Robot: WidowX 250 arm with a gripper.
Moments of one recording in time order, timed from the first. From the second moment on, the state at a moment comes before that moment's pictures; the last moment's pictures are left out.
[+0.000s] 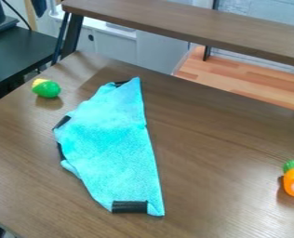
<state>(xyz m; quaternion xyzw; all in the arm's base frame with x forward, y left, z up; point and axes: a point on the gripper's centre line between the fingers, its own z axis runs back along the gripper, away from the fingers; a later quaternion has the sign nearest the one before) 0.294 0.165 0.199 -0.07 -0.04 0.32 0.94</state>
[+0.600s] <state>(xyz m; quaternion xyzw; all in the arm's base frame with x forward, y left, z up) 0.304 0.175 0.153 -0.06 -0.02 0.31 0.95</state>
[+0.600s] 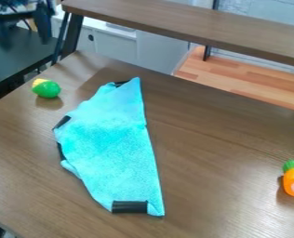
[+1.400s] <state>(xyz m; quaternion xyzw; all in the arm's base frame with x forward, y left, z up) 0.315 0.179 0.064 0.00 -0.03 0.23 0.97</state>
